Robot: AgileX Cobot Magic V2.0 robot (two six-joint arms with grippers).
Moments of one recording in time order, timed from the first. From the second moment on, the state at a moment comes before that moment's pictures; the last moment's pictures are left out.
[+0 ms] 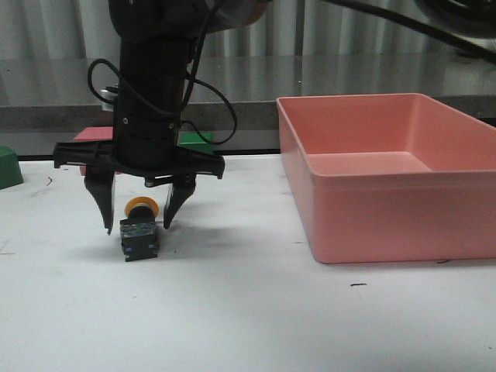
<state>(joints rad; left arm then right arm) 0.05 0.44 -0.39 0.22 0.01 -0.16 0.75 2.46 -2.29 0.07 1.11 0.60</state>
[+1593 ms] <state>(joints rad) 0.05 0.44 -0.39 0.22 0.01 -0.16 0.24 1.74 -1.97 0.02 1.27 0.21</state>
